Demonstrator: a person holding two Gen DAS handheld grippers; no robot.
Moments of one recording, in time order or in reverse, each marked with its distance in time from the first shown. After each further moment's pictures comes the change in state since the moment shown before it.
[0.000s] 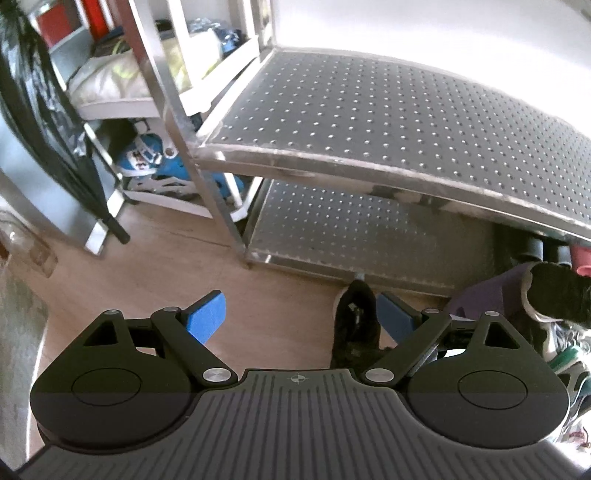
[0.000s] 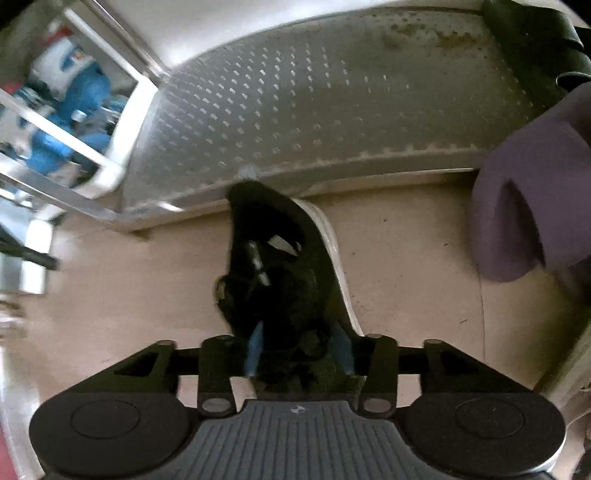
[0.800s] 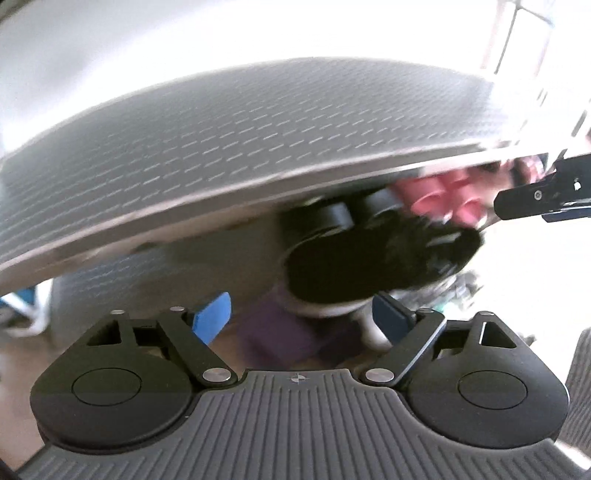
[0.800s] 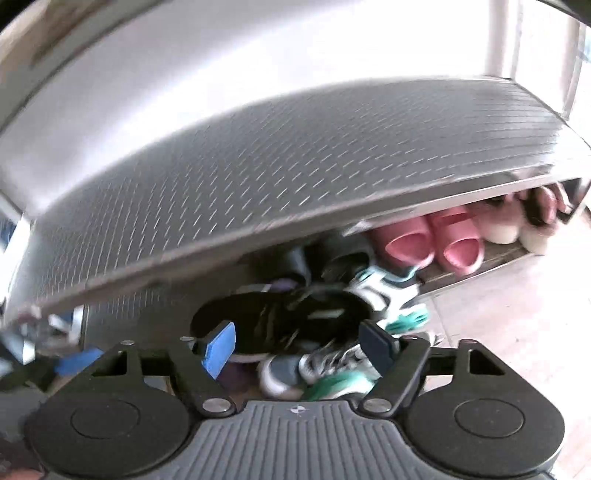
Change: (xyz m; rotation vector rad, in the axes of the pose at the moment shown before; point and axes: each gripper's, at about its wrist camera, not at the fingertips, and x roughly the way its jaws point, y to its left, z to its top) left arm 0.017 -0.283 -0.035 0.413 -0.113 -0.462; right arm -0.339 -0.236 0.035 0.179 -0.383 -0.180
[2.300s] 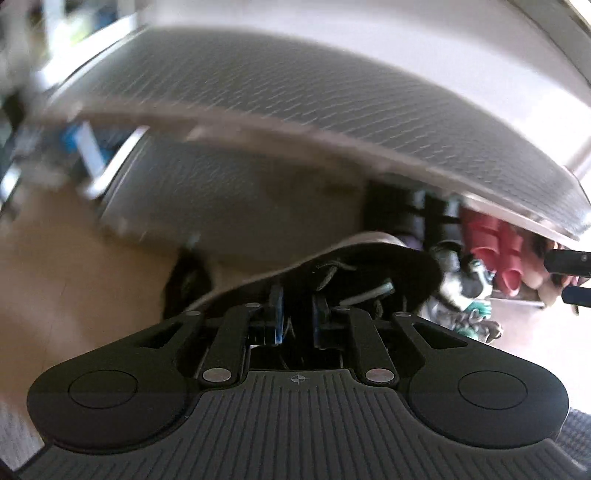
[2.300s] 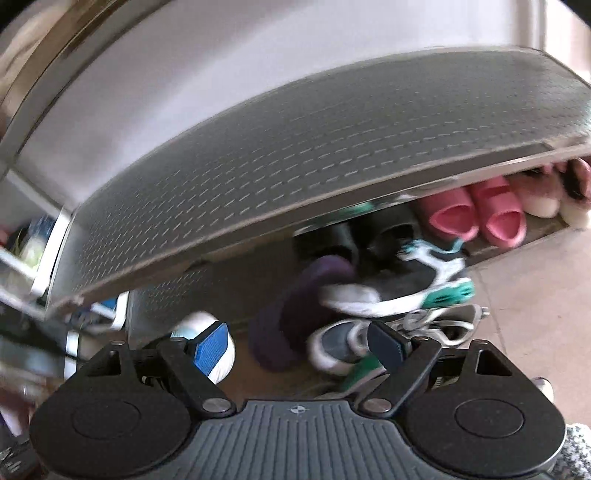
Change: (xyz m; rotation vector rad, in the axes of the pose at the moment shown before) left arm -0.085 0.103 -0.102 -0.553 0.092 0.173; right arm 0.005 0.043 -0.021 -0.091 0.108 0.160
